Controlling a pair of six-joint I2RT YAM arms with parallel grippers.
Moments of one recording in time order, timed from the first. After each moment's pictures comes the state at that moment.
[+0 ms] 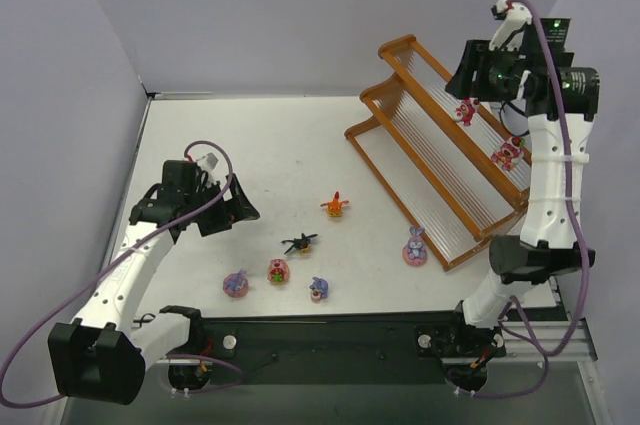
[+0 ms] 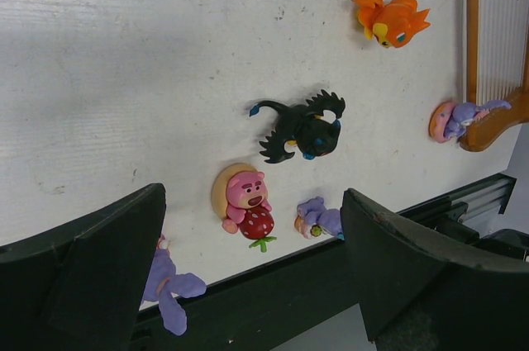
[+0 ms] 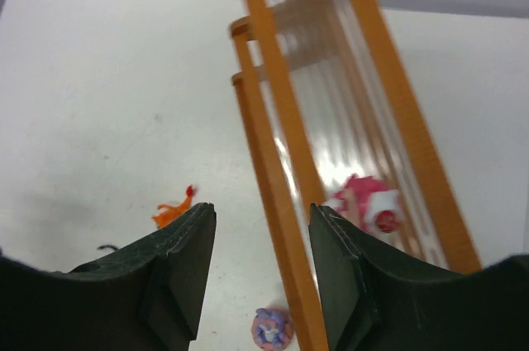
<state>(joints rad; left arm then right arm) -0.15 1.07 0.86 -0.70 0.36 -0.52 -0.05 1.74 2.34 -1.22 -0.30 0.01</state>
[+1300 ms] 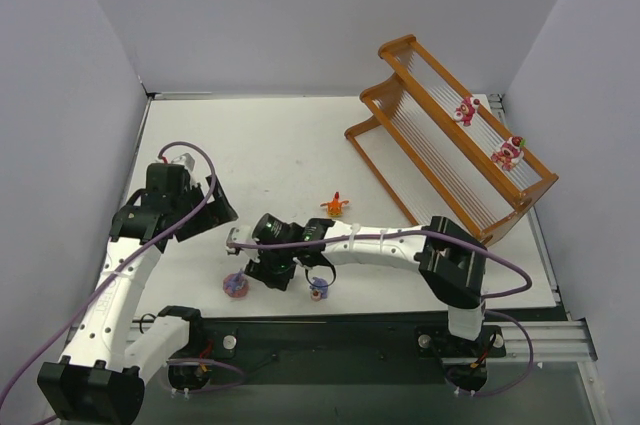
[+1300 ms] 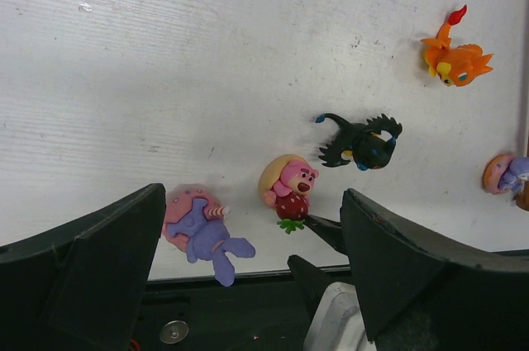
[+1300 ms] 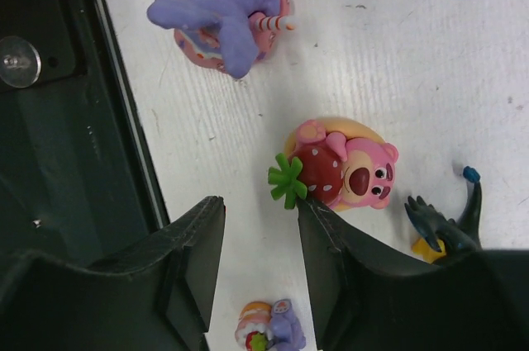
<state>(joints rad) -0.14 0.94 0.96 -0.91 0.11 -0.52 1.22 1.86 1.32 -0.42 -0.15 -0.11</state>
